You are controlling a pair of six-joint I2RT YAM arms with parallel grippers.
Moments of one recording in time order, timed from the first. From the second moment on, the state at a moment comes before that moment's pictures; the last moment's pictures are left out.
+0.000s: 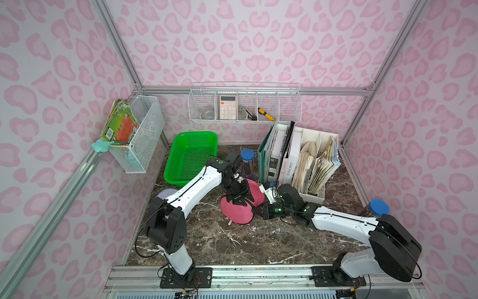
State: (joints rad) left arm -0.50 1.72 1.49 -1.15 0.61 -0.73; right arm 0.84 1.42 0.72 0.13 -0.48 0.70
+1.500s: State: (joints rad) left arm -0.42 1.65 1.37 -1.12 0.68 -0.77; right arm 0.88 1.46 0.73 0.18 -0.47 0.70
